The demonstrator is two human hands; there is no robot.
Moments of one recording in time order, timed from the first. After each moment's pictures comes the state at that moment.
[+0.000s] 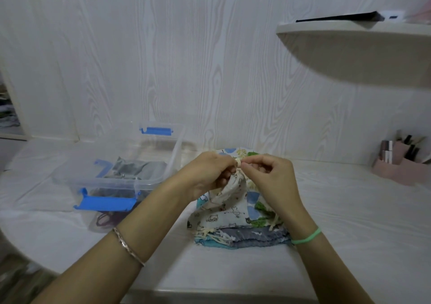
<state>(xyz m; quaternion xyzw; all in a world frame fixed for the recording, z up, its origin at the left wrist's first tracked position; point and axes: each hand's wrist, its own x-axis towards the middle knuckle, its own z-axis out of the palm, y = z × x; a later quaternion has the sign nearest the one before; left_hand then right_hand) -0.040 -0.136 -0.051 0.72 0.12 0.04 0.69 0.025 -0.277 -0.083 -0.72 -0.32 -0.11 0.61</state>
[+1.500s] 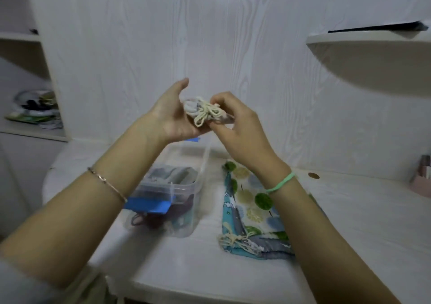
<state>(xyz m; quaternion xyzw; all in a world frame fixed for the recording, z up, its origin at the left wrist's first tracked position) -0.076 -0.040 0.047 0.42 0.08 0.08 0.90 -0.012 -0.172 0.009 -0.63 -0.56 -0.19 0.50</state>
